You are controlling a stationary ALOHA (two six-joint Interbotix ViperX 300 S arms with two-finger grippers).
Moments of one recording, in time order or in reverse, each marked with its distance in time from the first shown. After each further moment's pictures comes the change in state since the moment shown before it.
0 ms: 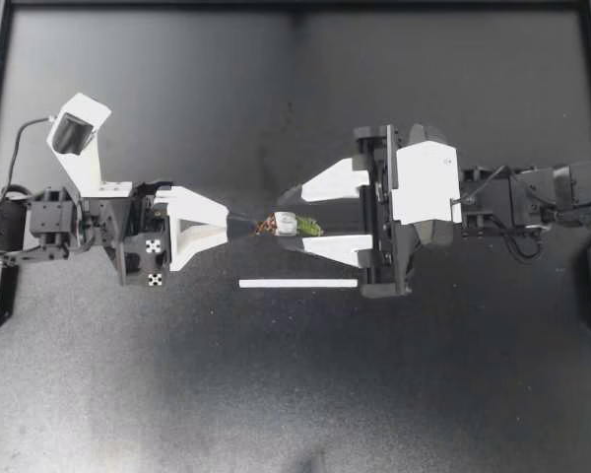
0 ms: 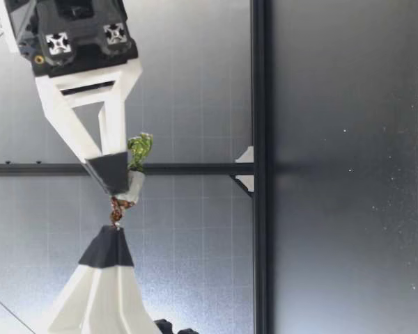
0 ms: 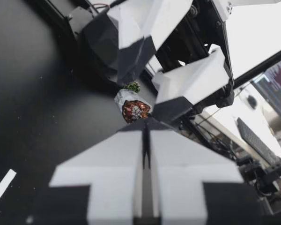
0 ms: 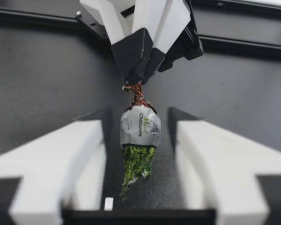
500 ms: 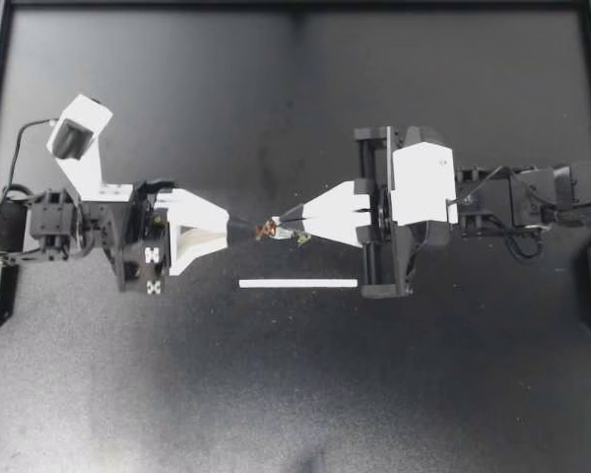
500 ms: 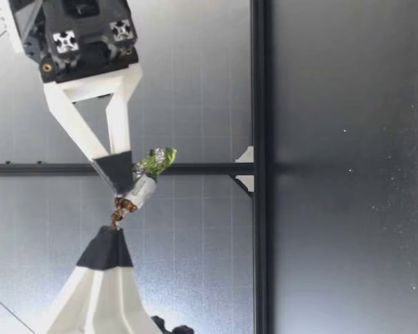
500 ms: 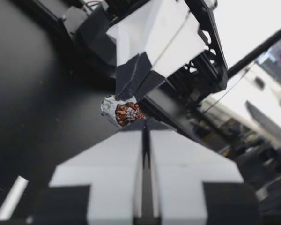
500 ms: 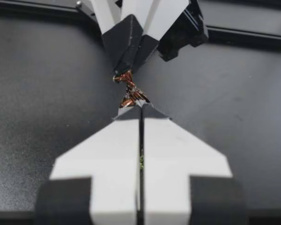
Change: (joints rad) left arm 0.005 0.002 0.002 0.078 -0.005 0.086; right arm 0.000 -0.005 0.000 0.002 0.029 -0.002
